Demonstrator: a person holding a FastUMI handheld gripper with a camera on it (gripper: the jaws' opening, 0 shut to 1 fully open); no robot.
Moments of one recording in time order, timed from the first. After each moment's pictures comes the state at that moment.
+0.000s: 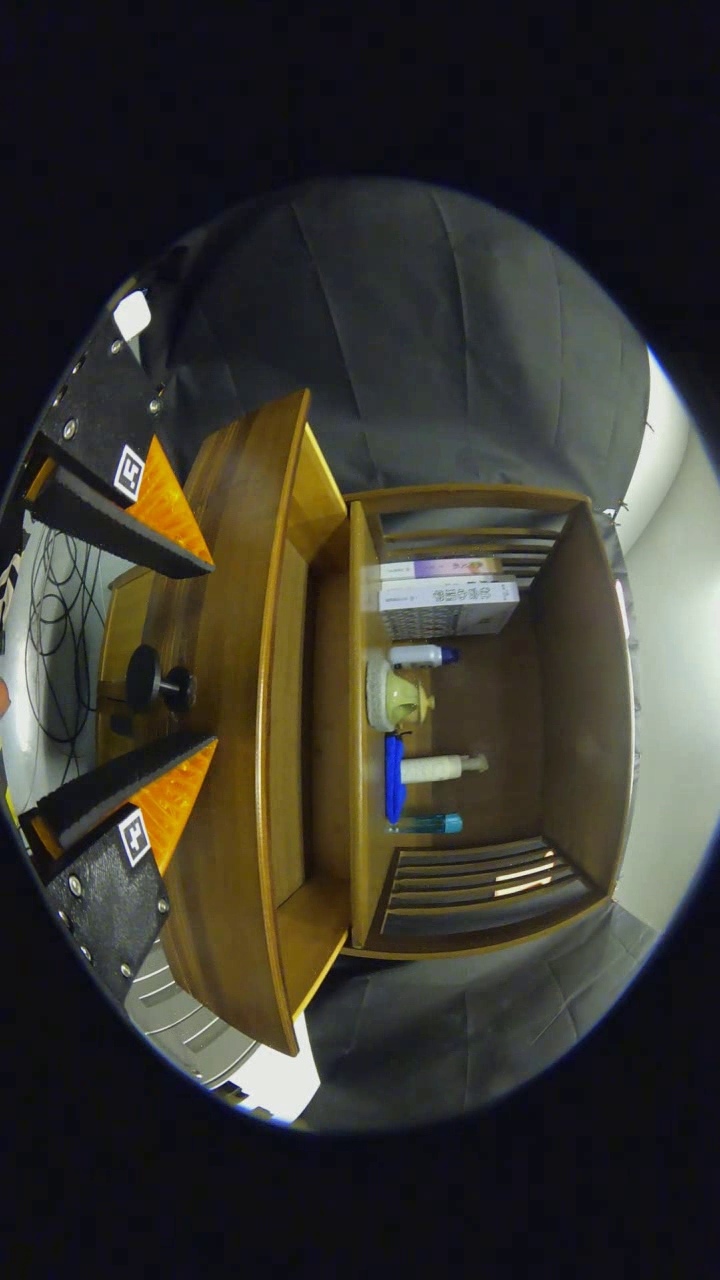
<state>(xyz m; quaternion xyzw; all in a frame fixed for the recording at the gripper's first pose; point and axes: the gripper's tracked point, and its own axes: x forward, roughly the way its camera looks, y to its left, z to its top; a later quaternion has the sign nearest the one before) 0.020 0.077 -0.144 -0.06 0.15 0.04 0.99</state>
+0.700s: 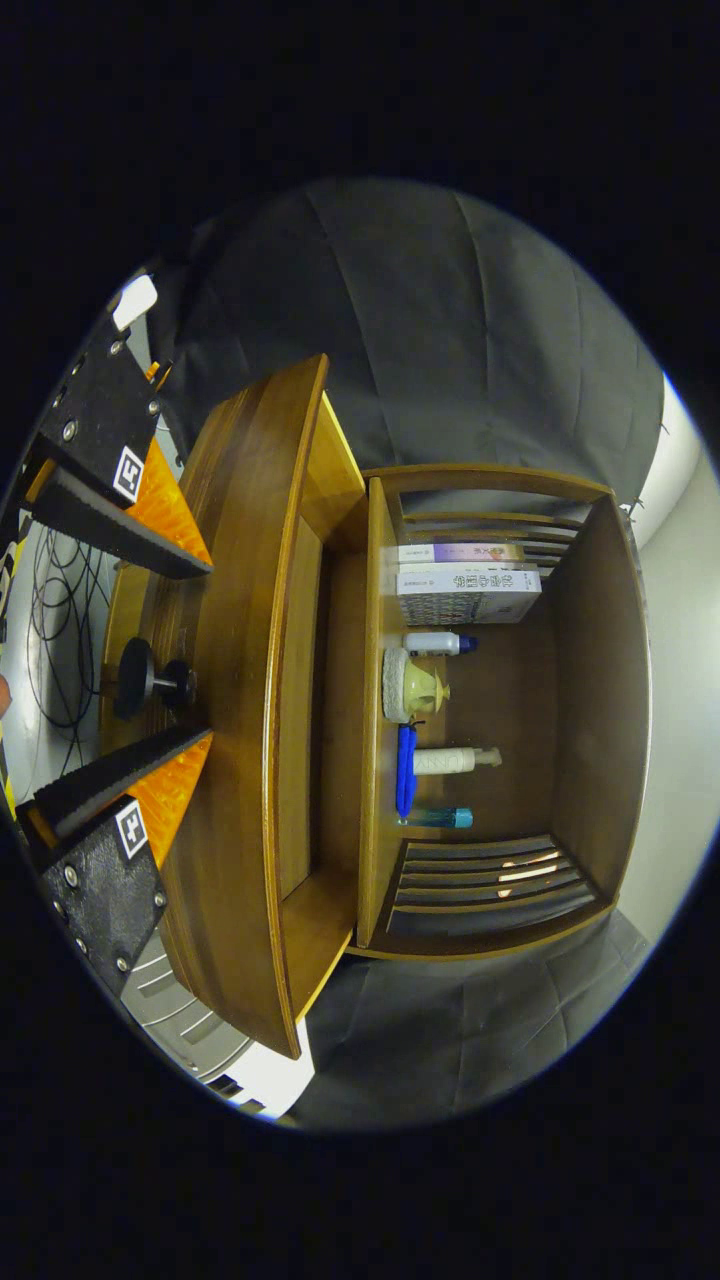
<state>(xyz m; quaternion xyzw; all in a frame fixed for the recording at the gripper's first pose) 0.035 0.073 -0.150 -0.08 0.16 0.02 0.98</state>
